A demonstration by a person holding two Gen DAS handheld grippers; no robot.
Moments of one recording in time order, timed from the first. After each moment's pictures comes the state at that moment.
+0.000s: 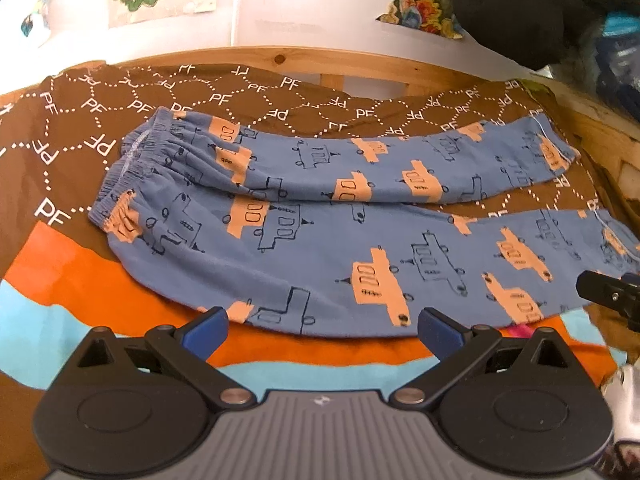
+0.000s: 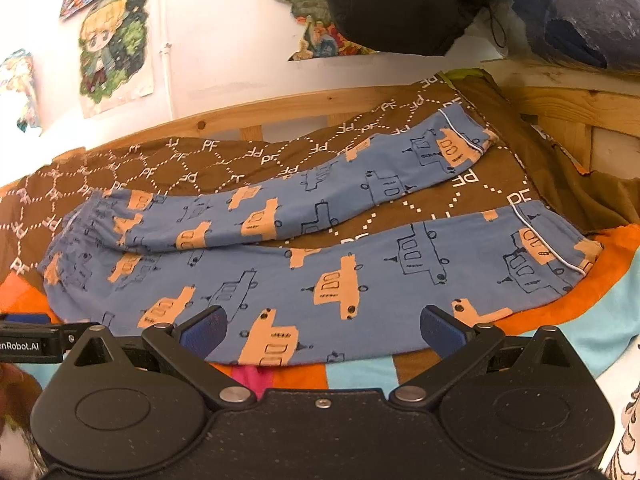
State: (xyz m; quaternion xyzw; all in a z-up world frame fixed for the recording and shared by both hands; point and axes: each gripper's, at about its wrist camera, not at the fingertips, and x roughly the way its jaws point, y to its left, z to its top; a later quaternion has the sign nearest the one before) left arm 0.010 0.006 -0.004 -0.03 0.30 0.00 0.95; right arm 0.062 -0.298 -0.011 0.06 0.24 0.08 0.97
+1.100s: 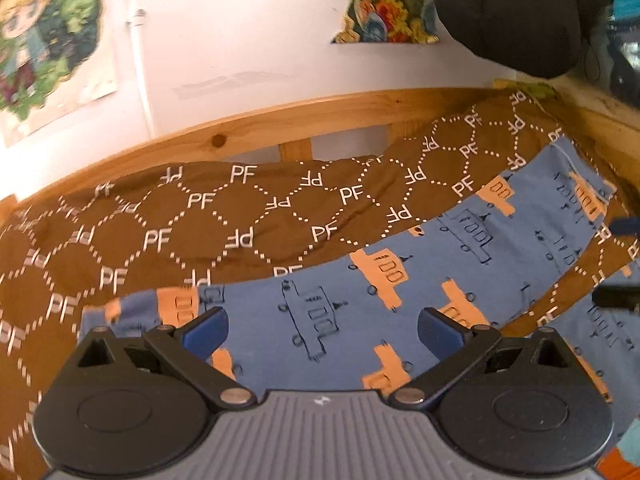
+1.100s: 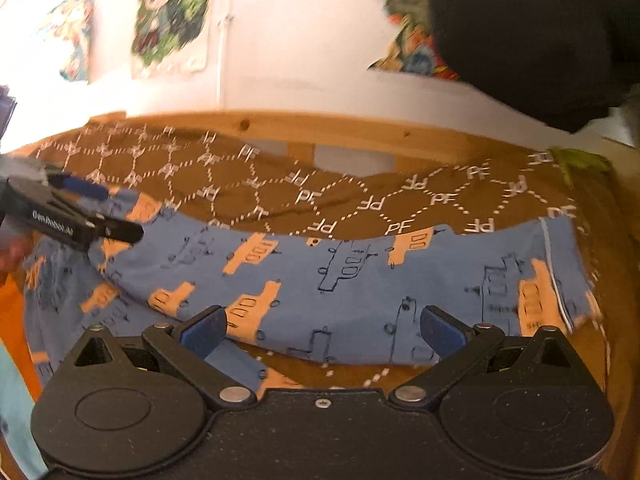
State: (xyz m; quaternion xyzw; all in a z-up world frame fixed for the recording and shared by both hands) left arm 0.206 0.006 0.080 0.10 0.30 -0.06 0.95; right arm 0.244 -0.305 0.058 -0.08 0.26 0.23 0.94
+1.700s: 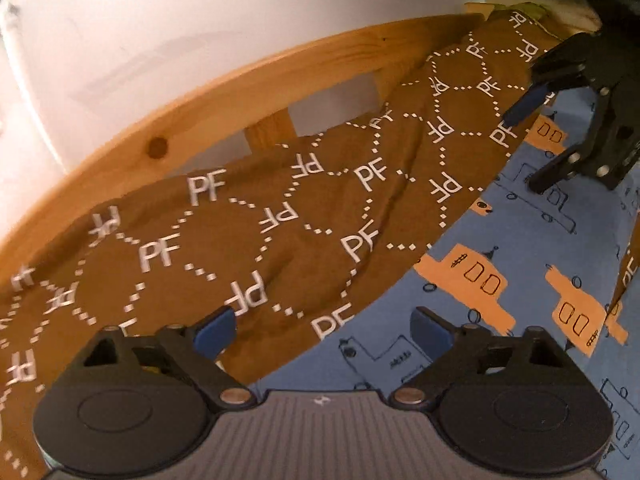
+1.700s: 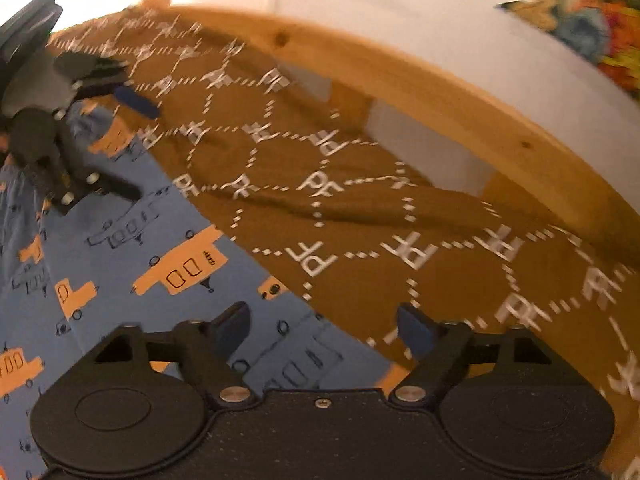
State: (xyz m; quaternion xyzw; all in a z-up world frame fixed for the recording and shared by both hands) left arm 0.346 0.040 0.049 0.20 0.36 -0.17 0.90; right arm 0.454 -0.240 0.054 -0.24 0.36 0.36 0.82
